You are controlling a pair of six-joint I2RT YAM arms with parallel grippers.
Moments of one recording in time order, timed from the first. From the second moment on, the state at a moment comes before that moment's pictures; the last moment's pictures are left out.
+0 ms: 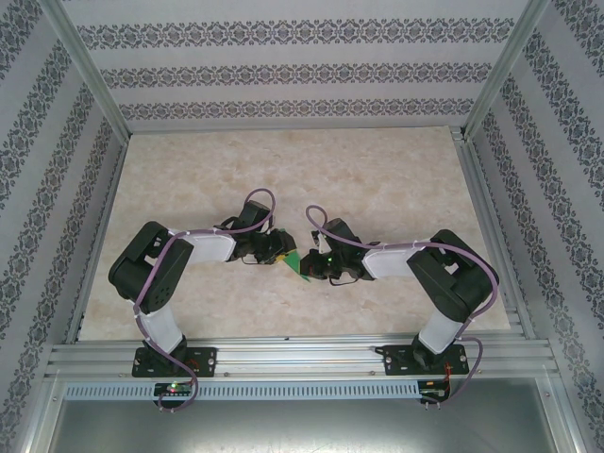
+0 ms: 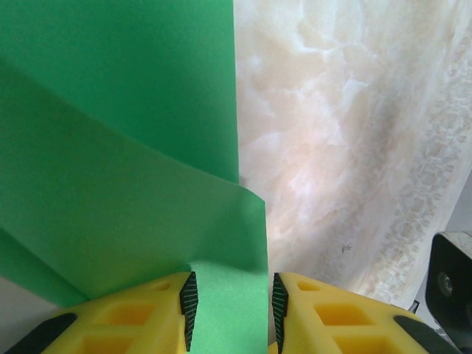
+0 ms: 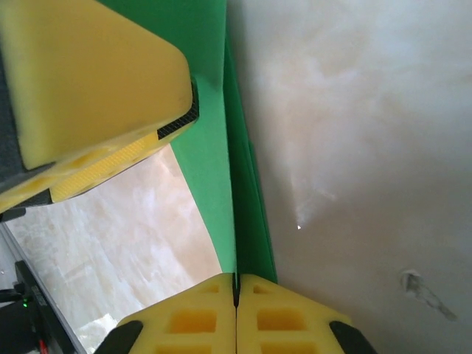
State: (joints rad) left arm -0.51 1.77 0.83 0.02 0.44 -1.03; right arm 0.68 1.70 0.68 0.12 -0.47 0.82
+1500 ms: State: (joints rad) left arm -0.51 1.75 0.81 0.00 0.44 -1.06; right arm 0.67 1.59 0.65 -0.15 -0.46 0.70
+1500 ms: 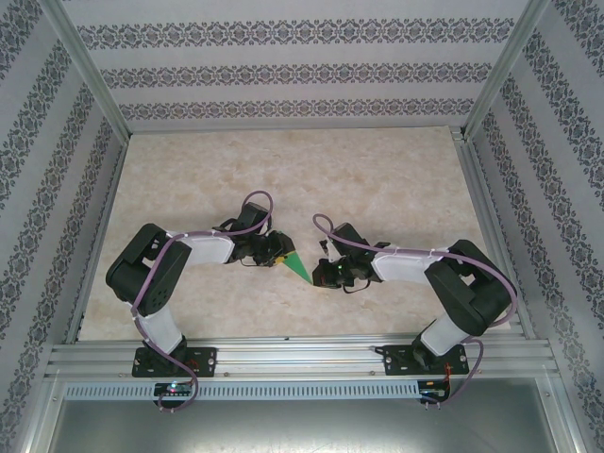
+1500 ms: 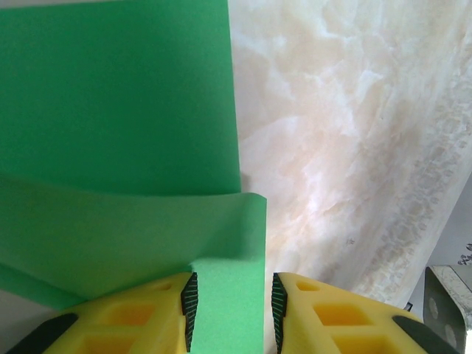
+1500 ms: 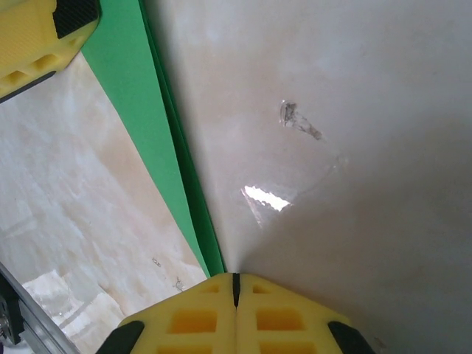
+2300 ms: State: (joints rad) left arm -0.51 1.75 0.81 0.00 0.43 -1.06; right arm 0.65 1.67 0.77 0.01 -0.58 0.83
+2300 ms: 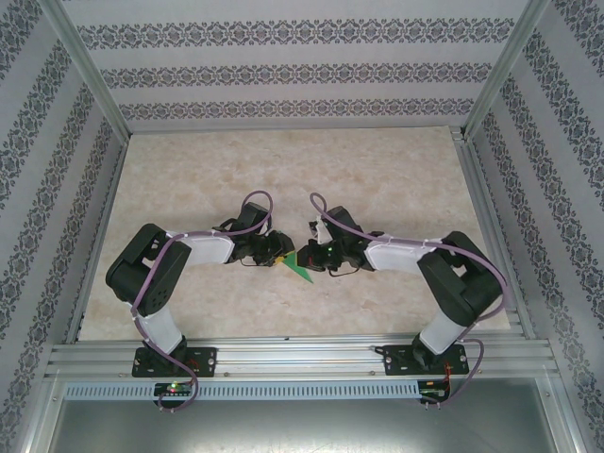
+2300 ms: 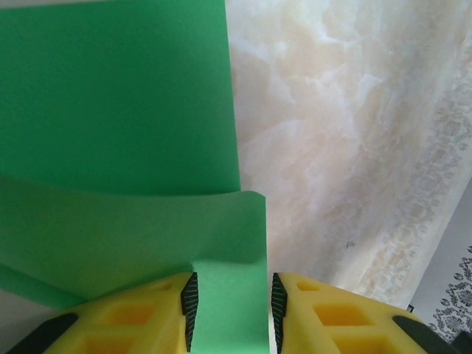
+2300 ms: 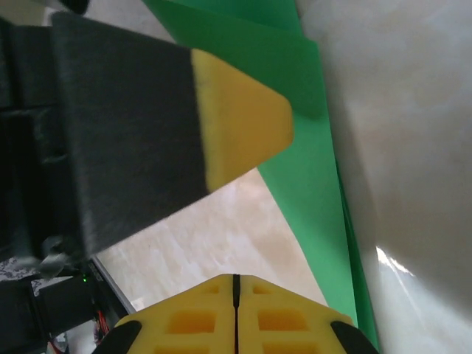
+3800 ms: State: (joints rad) left arm -0.51 1.75 0.81 -0.01 0.43 -1.07; right arm 0.64 1.67 0.76 0.07 -0.63 0.86
